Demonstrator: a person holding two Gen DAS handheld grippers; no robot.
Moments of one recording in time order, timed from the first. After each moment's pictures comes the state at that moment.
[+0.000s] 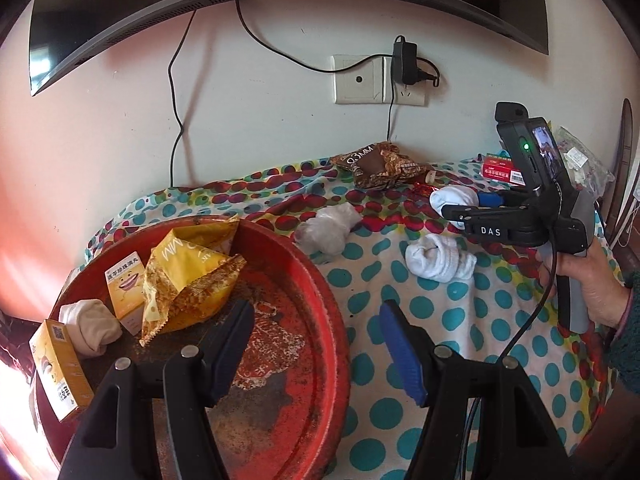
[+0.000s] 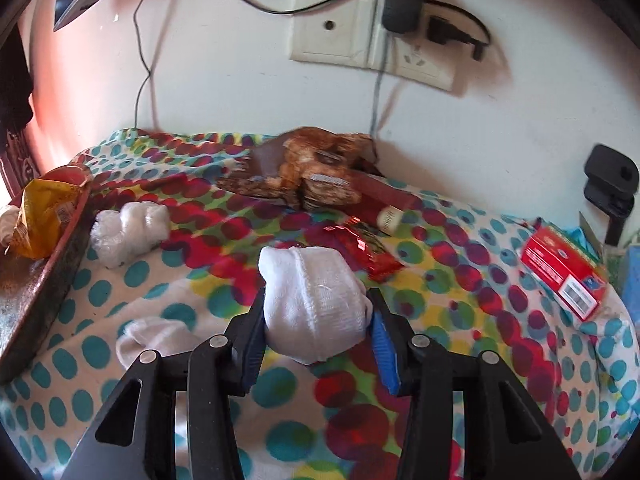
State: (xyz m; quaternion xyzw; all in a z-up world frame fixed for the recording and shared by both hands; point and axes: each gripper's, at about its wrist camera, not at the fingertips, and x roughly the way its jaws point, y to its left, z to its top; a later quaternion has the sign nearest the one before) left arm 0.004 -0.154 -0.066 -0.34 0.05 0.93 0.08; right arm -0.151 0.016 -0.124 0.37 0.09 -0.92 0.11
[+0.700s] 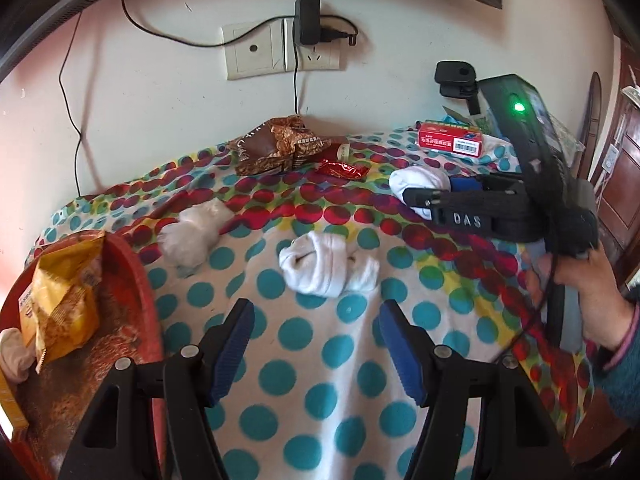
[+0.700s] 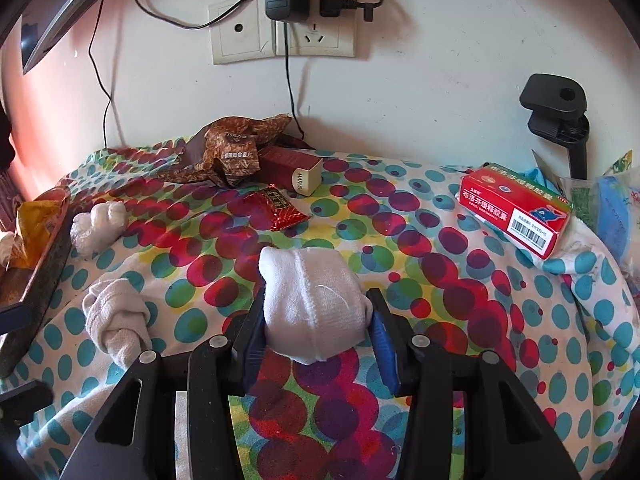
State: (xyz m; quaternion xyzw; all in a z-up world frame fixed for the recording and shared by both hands) left arm -0.037 -0.053 -0.090 -0.39 0.06 0.90 0.16; right arm -0.137 0.079 -0.126 0.39 0.04 -0.92 0.08
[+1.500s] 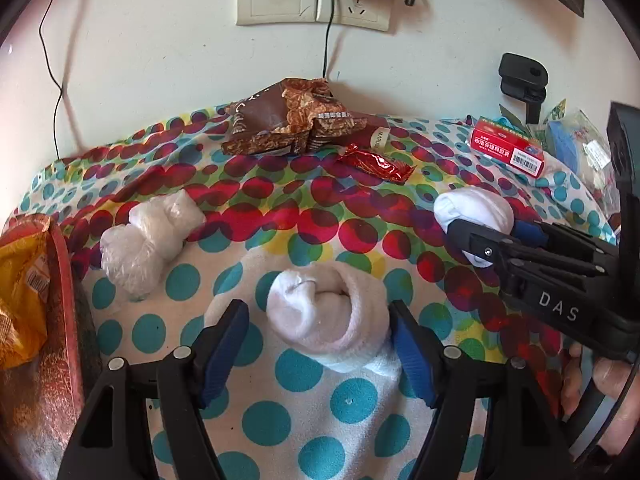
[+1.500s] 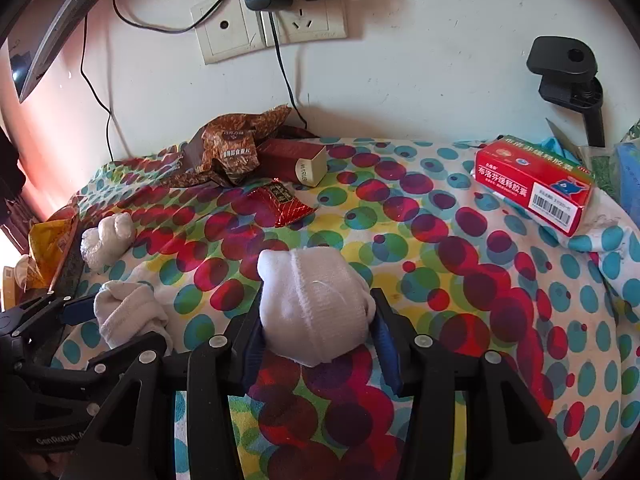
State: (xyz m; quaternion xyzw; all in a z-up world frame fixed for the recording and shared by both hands) left arm -0.110 -0.028 -0.121 -0.45 0.01 0.89 0.11; right arm -0.149 0.090 -0.134 0.41 -0.03 -0.91 0.09
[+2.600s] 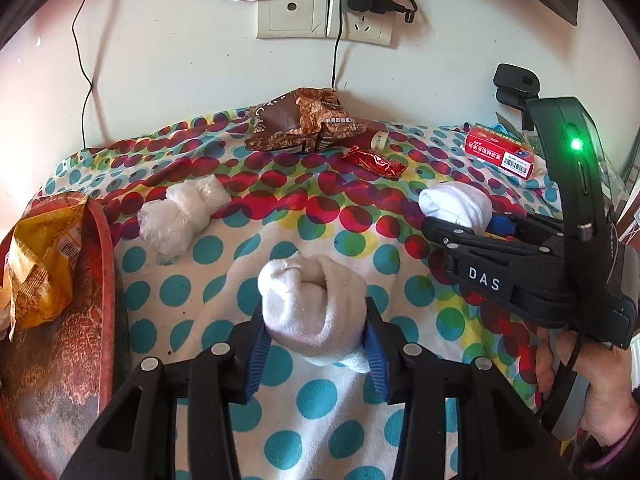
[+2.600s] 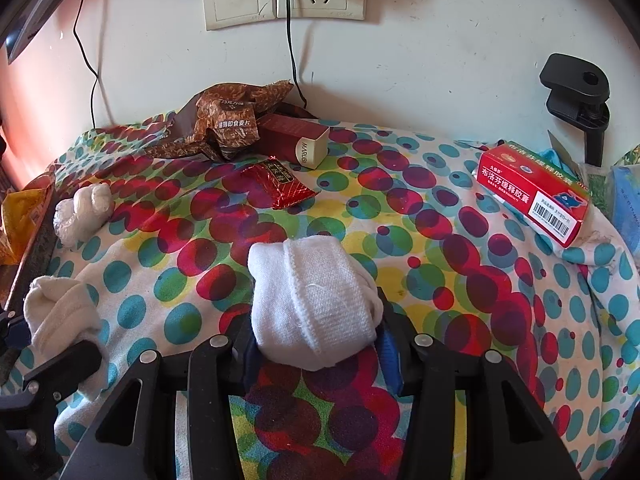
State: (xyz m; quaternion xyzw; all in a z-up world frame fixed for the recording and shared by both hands) left arm -0.073 -0.033 -0.104 -0.44 0.00 0.89 0.08; right arm -0.159 0.075 -0.141 0.44 0.03 -0.90 0.06
